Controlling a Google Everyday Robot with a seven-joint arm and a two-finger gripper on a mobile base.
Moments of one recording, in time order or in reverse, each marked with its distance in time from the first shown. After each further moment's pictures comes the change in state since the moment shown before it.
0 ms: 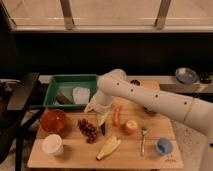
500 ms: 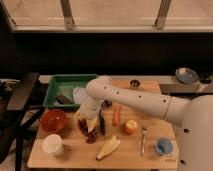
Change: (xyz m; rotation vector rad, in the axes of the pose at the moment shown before) arm -0.021 -0.006 0.053 -0.059 -0.092 -0.049
